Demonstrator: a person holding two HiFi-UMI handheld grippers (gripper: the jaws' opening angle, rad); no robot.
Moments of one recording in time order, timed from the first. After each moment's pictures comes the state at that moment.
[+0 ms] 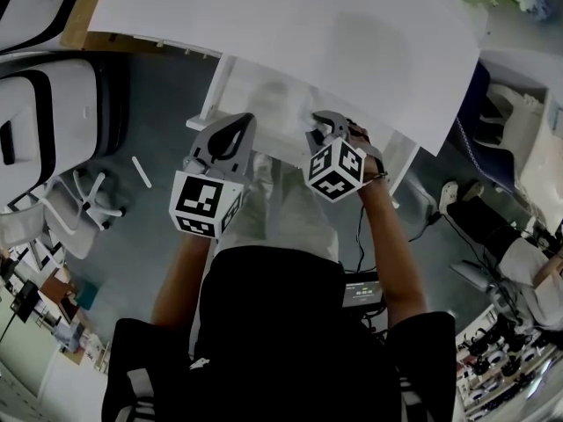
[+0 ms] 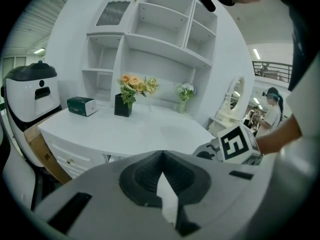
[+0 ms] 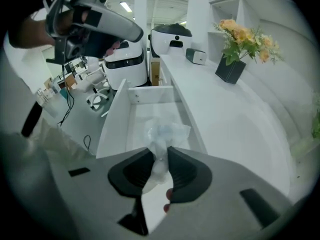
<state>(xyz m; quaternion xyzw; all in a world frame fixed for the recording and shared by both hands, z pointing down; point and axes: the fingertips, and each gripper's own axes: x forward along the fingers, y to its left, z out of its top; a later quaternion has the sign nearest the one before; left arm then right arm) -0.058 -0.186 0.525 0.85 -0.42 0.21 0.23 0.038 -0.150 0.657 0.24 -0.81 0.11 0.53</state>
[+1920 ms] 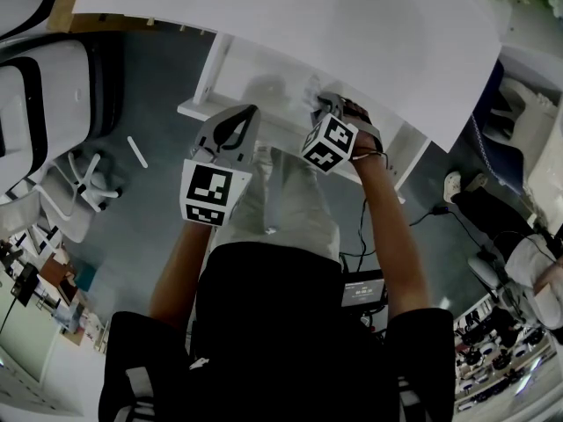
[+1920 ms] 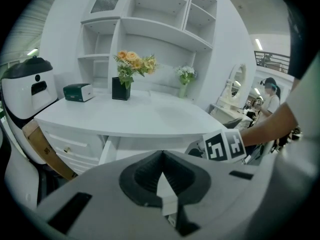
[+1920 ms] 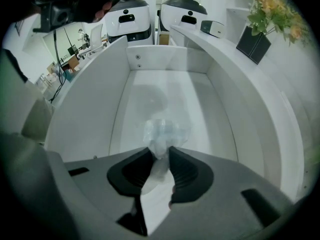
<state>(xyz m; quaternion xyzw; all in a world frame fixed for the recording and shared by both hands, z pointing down) -0.057 -0.170 0.597 0.84 -0.41 0.27 0.23 0.053 -0.139 0.759 0.19 -0.76 0.10 0.61</state>
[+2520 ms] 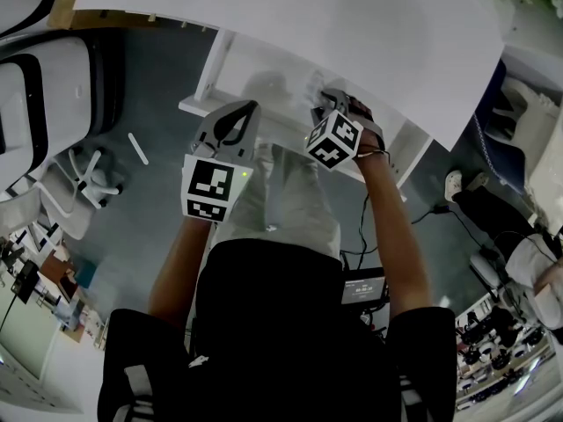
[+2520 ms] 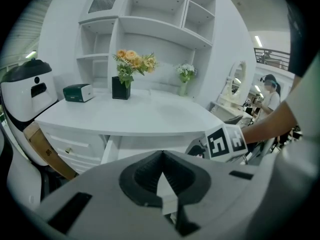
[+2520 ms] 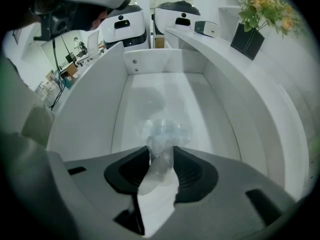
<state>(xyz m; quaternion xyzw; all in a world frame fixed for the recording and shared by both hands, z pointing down) -0.060 -0.170 0.600 0.84 -0.41 0.28 0.23 0.052 -0.140 0.758 0.20 -0.77 0.13 0.59</state>
